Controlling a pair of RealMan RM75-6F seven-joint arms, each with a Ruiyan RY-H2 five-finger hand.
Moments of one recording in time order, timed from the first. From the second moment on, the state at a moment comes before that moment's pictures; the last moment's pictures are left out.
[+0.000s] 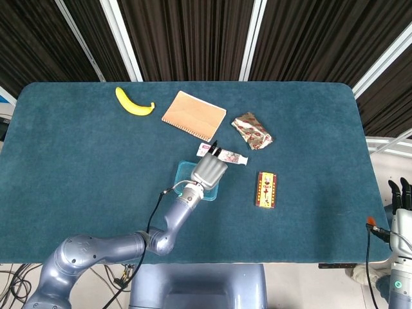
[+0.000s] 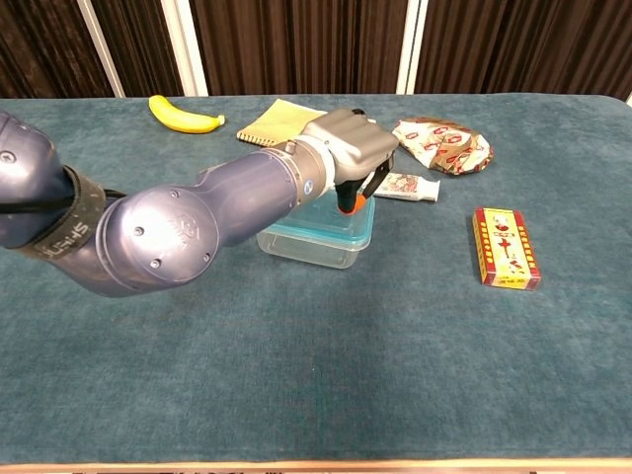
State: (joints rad) left arm -1.28 -2.02 -0.24 -0.96 0.75 0.83 0.85; right arm 0.03 -1.20 0.20 -1.69 -1.25 1.56 -0.22
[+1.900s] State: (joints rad) left arm -1.16 -1.79 -0.18 -1.43 0.81 0.97 0.92; right arm 0.03 -1.20 0.19 -1.68 -1.27 1.58 -0.22
